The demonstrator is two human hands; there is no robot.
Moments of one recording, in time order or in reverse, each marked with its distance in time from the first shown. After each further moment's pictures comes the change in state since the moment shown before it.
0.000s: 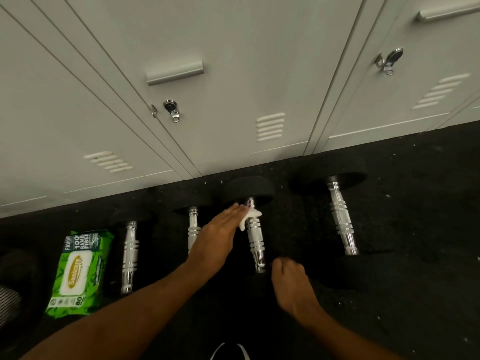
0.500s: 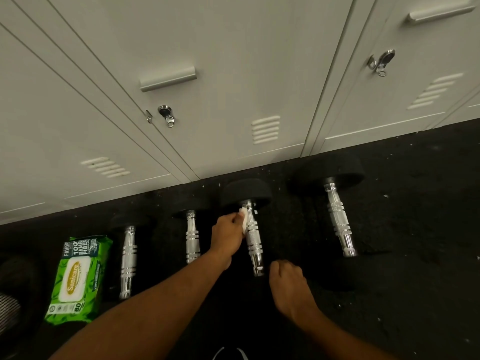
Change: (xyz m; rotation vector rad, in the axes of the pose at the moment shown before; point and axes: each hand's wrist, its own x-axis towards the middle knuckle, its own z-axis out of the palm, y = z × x) left_hand 0.035 0.024 0.024 -0.677 -0.065 -0.934; right_hand 0.000 -0.001 -0.004 0.037 -0.016 0.013
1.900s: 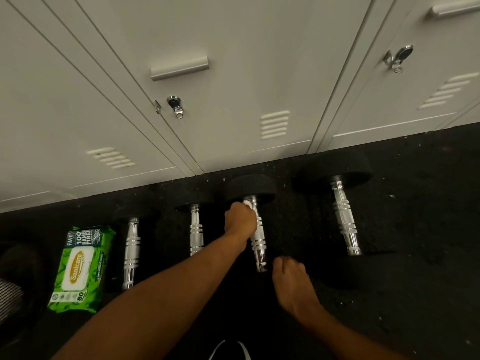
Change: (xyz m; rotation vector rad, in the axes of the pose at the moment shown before) left_hand -0.004 0.037 0.015 0.285 0.139 -0.101; right_hand 0.000 0.002 0.004 -0.080 0.093 -0.067
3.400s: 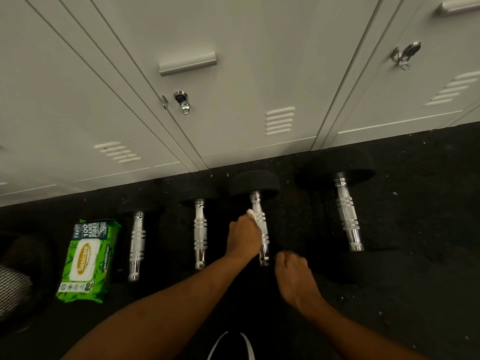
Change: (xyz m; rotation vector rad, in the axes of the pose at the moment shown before) left_hand -0.030 -0.024 -0.001 0.161 -0.041 0.160; right_hand 0.000 -0.002 -0.002 0.034 -0.047 0.043
